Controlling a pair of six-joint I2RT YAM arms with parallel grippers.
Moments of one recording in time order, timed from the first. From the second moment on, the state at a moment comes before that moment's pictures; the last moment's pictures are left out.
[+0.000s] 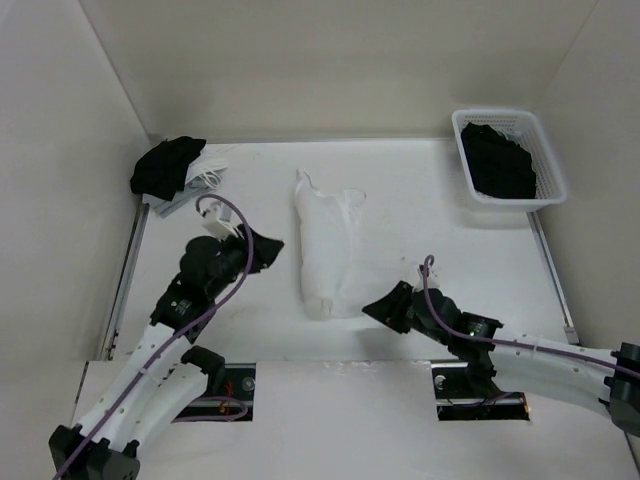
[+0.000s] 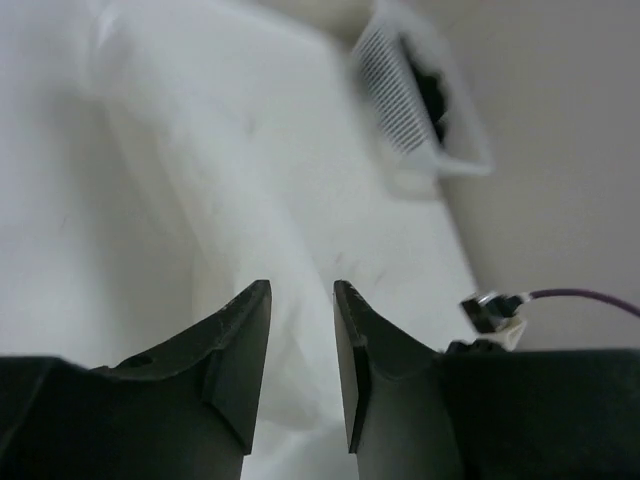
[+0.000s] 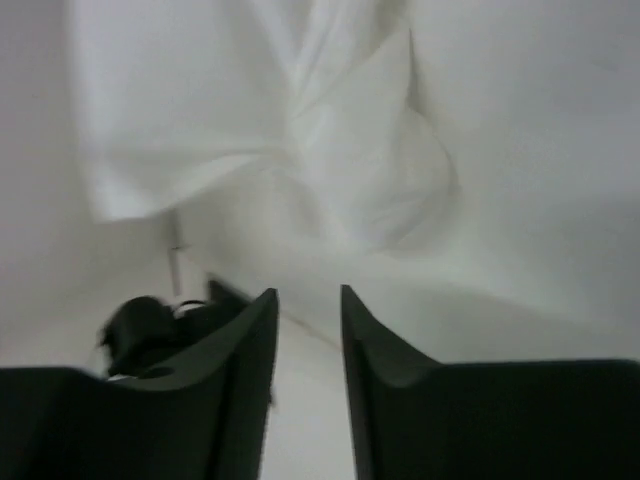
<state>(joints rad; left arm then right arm) -0.42 0.67 0.67 -0.12 0.11 -0.71 1.01 0.79 0.32 0.08 0.19 1.30</state>
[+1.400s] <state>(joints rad) -0.70 1.14 0.32 0.10 -0.18 -0.72 1.00 1.09 0.45 -0.16 0.41 1.08</state>
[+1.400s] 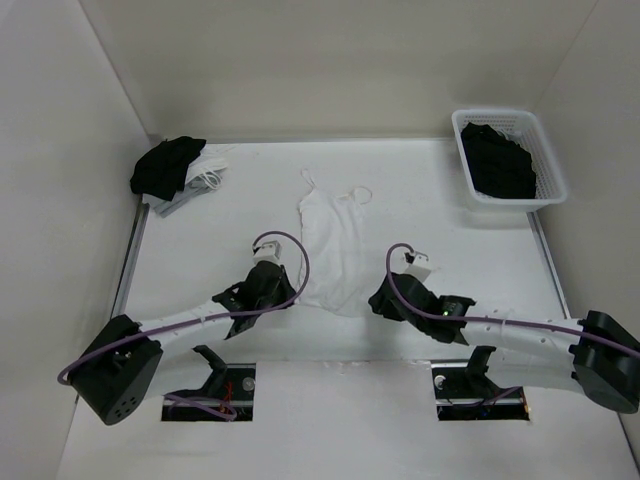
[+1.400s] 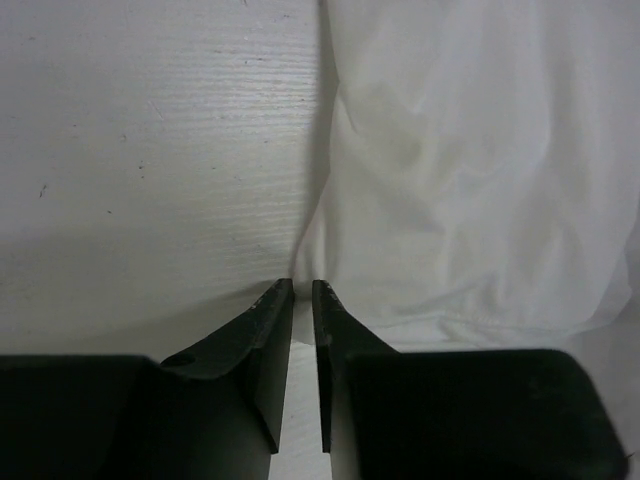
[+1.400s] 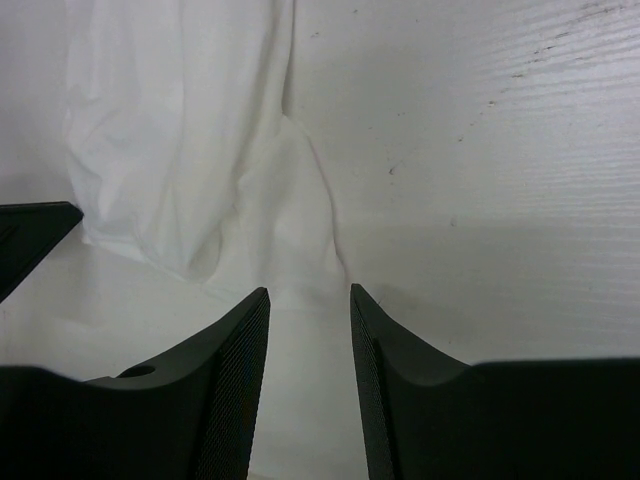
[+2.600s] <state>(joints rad) -0.37 0.53 0.58 -0.21 -0.09 -0.78 0.86 0.95 0.65 -0.19 0.37 0.91</state>
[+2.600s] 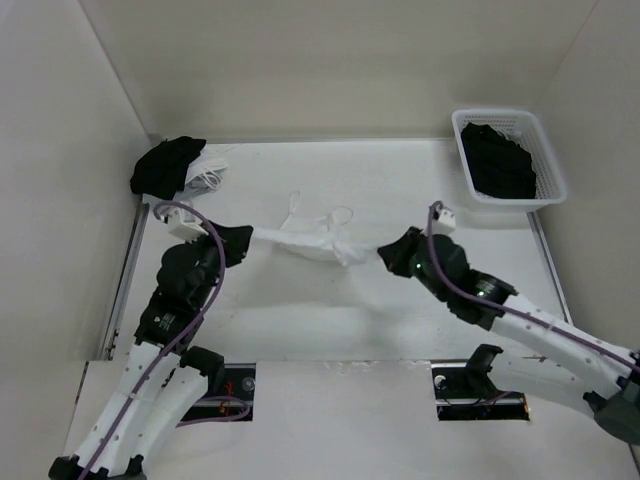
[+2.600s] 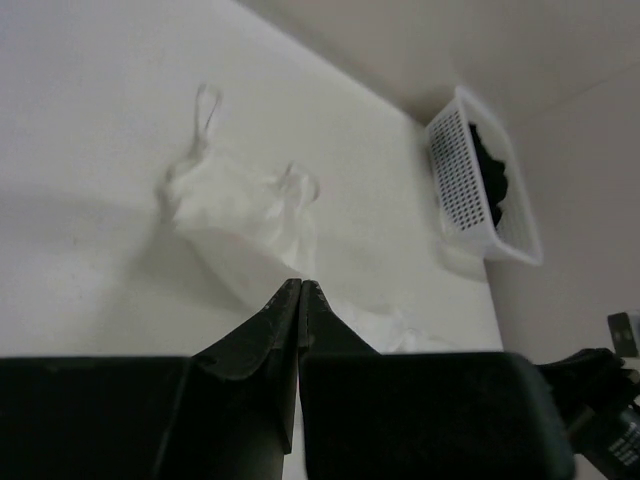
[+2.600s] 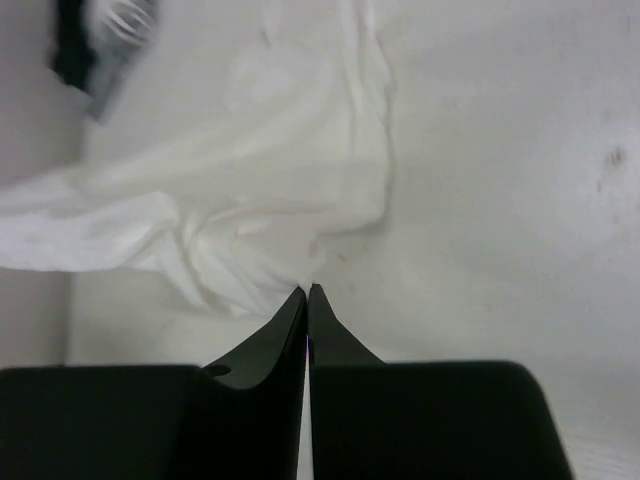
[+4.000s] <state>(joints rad) -0.39 0.32 0.32 -0.35 -0.07 -0.87 1.07 1.44 0.75 -0.19 0.28 0.89</state>
